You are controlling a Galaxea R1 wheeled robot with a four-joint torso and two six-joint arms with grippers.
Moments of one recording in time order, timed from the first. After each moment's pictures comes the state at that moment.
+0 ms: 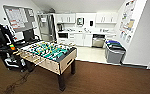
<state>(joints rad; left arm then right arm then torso) 1.47 2.94 -2.72 0.79 0.02 -0.78 -1.50 2.59 -2.24 0.07 0.01 0.14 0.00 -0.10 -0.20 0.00</state>
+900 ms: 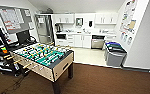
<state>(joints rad) 1.48 2.94 -2.72 0.79 0.02 -0.78 -1.50 2.62 -2.26 0.06 0.01 0.14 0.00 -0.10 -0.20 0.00</state>
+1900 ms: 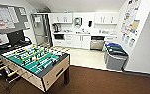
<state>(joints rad) 1.47 2.95 -2.72 0.79 0.02 -0.78 -1.50 2.62 -2.26 0.05 0.01 0.14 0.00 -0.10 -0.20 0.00</state>
